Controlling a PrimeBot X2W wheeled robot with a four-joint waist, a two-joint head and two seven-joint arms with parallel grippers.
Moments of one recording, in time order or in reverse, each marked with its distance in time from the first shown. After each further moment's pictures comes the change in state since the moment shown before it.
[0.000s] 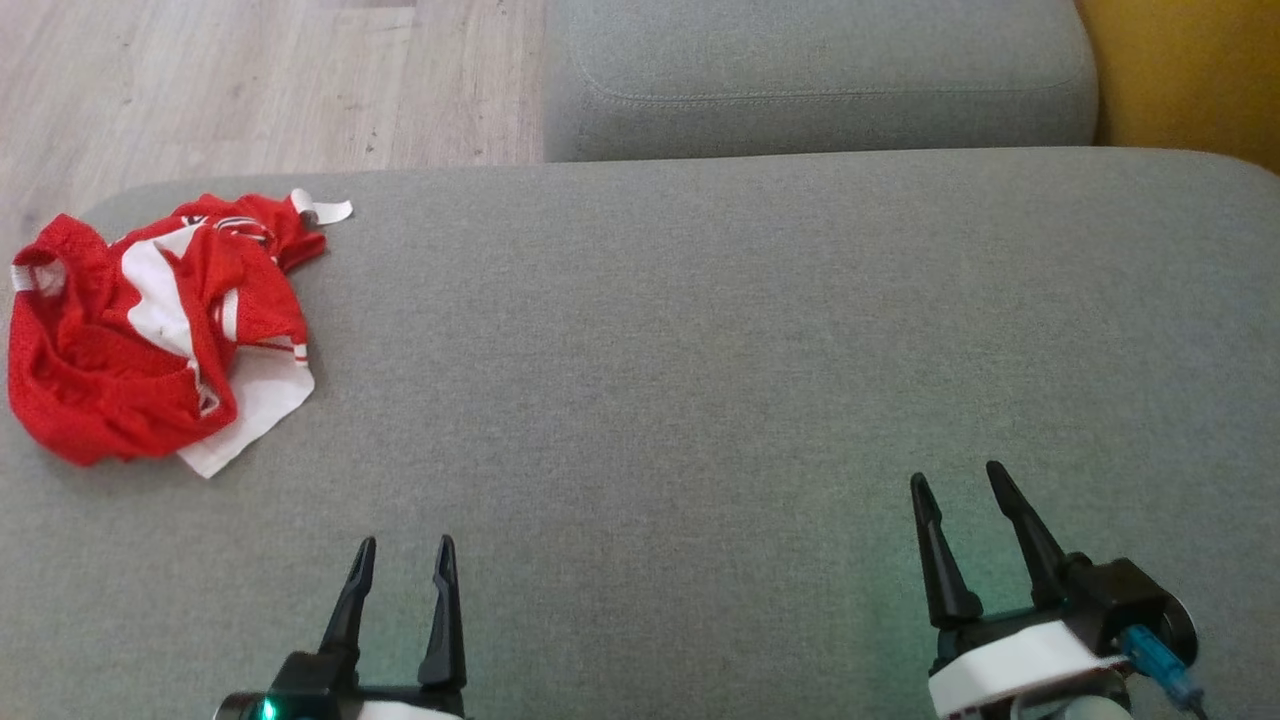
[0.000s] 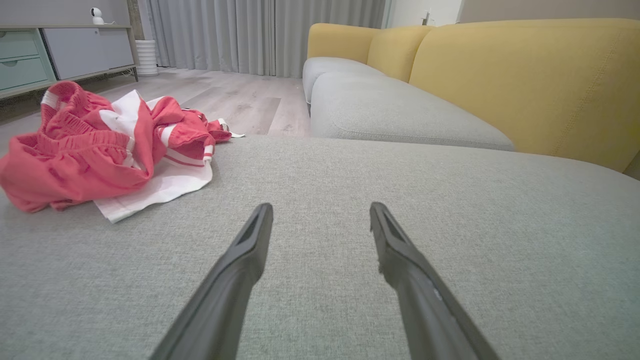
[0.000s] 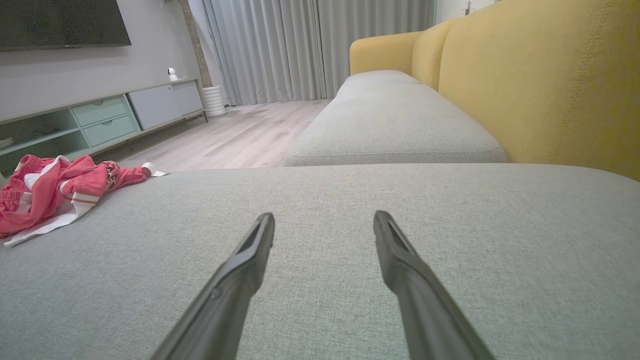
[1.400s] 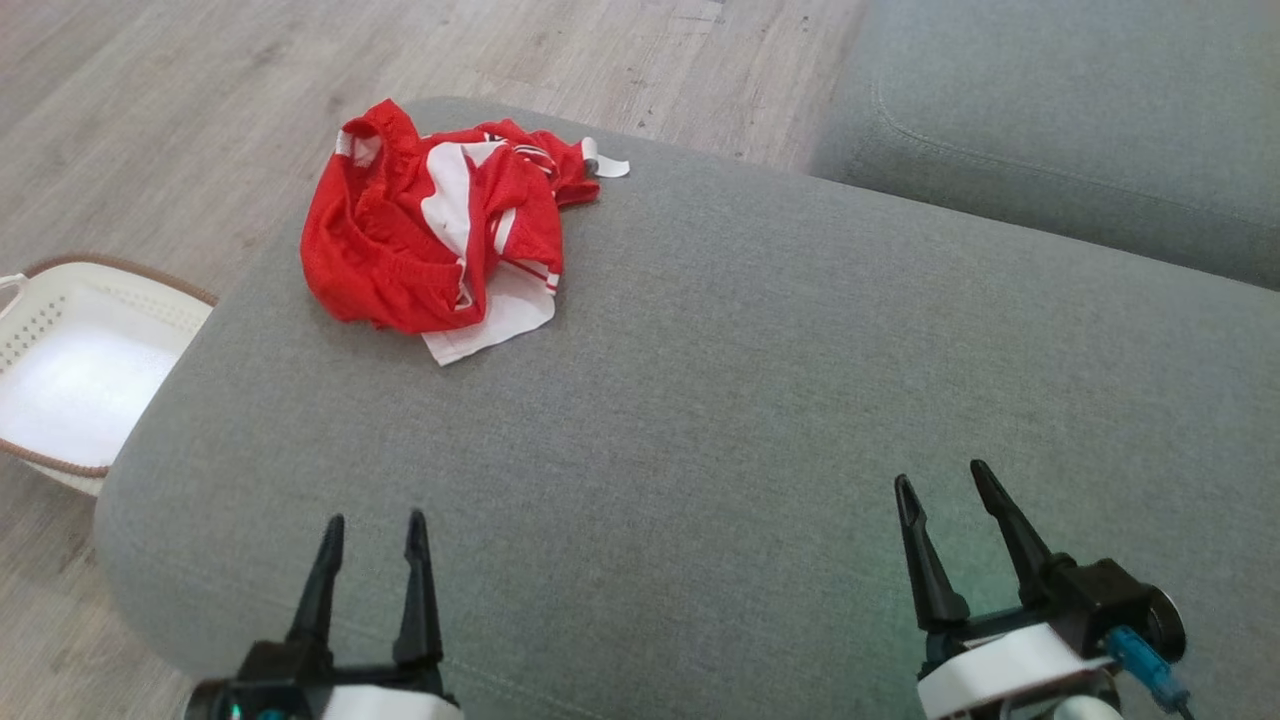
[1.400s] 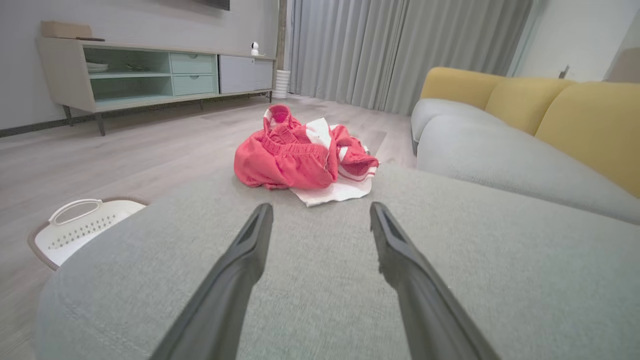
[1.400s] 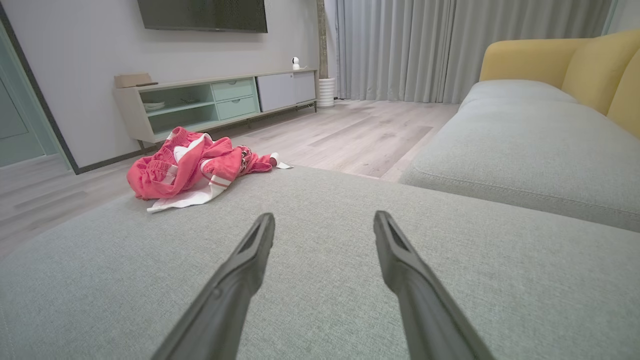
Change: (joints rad) left arm -0.001 0.002 0.034 -0.037 -0.011 0.006 0.000; right arm 0.001 0.000 0.021 -0.012 -0.015 0.000 0.000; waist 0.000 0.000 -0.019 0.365
